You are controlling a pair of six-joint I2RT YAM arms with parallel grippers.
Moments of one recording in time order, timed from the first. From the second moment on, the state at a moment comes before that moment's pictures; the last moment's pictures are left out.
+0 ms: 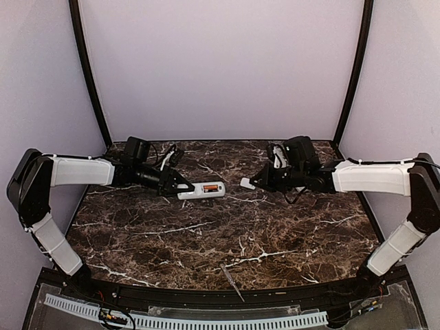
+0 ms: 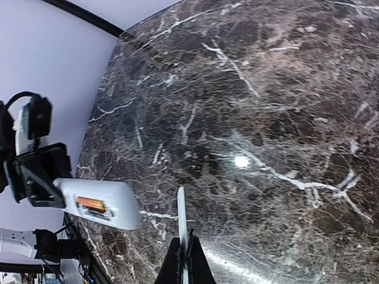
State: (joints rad) left arm -0.44 1.65 0.98 -0.05 1.03 -0.50; right arm 0.69 1.53 0.98 -0.02 -0.28 0.71
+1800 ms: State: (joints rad) left arm -0.56 1.85 1.12 -0.38 0.95 -0.32; right arm 0.59 1.74 0.94 -0.15 -0.21 0.63
